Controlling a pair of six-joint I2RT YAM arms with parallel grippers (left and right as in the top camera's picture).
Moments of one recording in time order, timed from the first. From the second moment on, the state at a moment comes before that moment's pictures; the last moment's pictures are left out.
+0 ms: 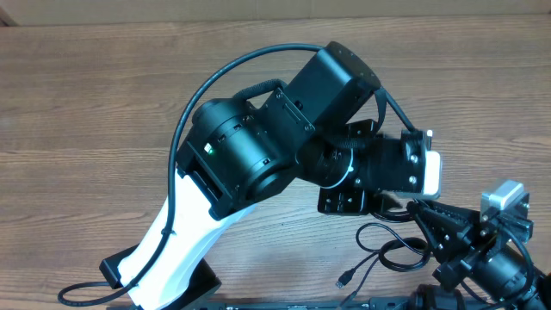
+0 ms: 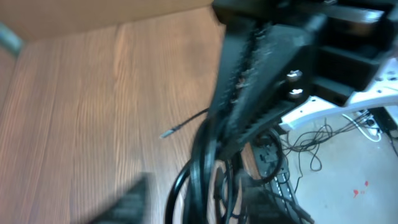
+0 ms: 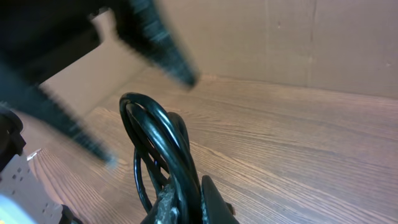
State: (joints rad) left arm -0.92 1.92 2.77 -1.66 0.57 0.61; right arm -0.14 0.57 1.31 -1.13 -0.80 -0.03
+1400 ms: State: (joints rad) left arm -0.61 1.95 2.77 -1.35 0.58 -0.99; right arm 0.03 1.06 1.31 -0.23 -0.75 1.21
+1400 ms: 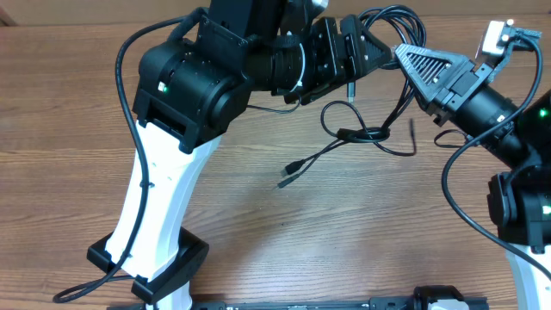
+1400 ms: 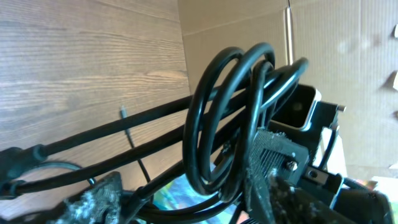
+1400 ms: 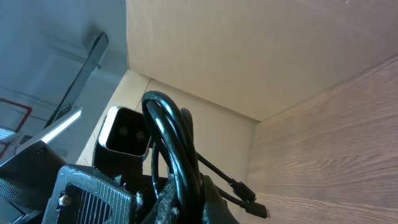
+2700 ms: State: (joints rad) left arm -0.29 1.56 1.85 -1.52 0.34 -0.49; right arm 0.04 1.08 1.31 -0.53 -0.52 0.99
